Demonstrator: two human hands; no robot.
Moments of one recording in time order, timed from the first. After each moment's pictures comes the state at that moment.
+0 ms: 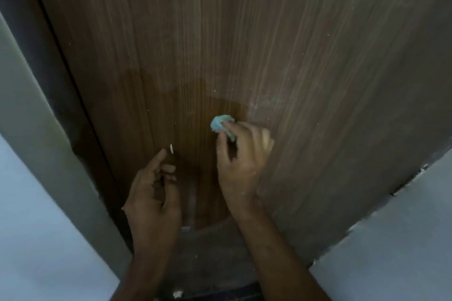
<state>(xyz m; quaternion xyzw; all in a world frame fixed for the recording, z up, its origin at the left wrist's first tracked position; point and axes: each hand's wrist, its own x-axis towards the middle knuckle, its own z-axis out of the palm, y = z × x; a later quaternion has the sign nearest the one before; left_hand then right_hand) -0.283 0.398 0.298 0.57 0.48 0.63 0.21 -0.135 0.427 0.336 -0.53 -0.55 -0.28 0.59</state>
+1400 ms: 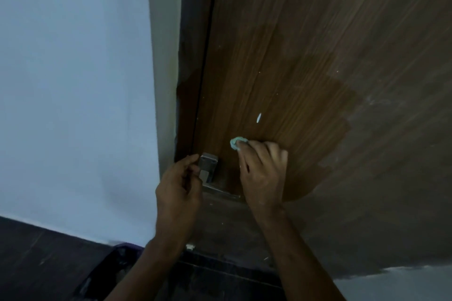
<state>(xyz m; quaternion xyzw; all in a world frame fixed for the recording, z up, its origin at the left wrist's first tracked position) -0.347 0.358 0.234 0.50 0.62 0.56 0.21 -0.190 0.425 0.256 -0.47 -0.73 -0.27 0.42</state>
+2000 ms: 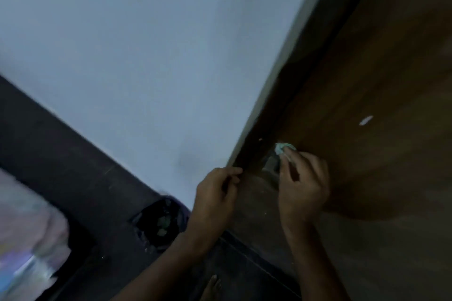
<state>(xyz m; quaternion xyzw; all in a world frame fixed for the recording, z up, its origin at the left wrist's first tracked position) -0.389 0.310 0.180 0.48 0.67 0.52 0.21 -0.251 0.388 0.232 -0.47 -0.71 -0.06 0.51</state>
